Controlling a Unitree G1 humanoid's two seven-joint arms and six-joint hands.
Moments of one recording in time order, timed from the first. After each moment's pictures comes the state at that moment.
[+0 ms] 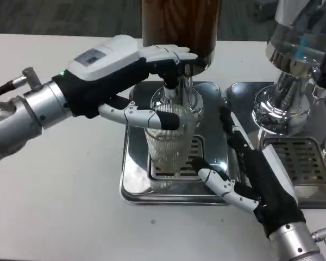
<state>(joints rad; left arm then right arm) -0.86 0.61 -0.36 1.07 0.40 -1.19 -0.19 0.12 -0.12 0.17 0.09 -0.23 -0.35 0.01</state>
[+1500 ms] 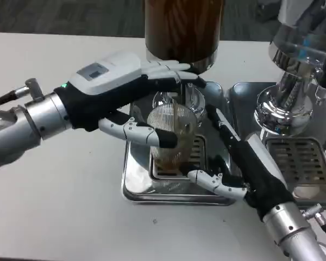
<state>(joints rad) -0.83 0.62 -0.38 1.06 0.42 -1.20 -0.19 -0.04 -0.17 0.17 0.25 -0.26 -0.33 0.05</state>
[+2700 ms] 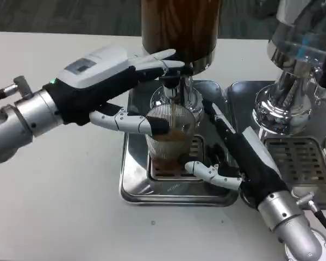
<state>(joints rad) -0.82 0.63 -0.32 1.08 0.39 -1.19 -0.22 -0.15 -0.16 0.17 0.40 -0.26 -0.36 0.04</state>
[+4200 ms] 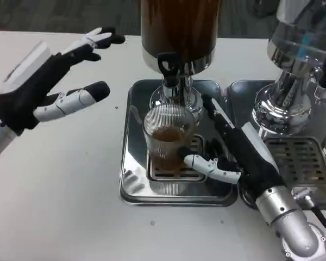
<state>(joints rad) -0.62 0.62 -0.04 1.09 0.11 -1.14 -0.35 -0.21 -0.15 0.16 0.51 -0.23 -0.43 0.04</state>
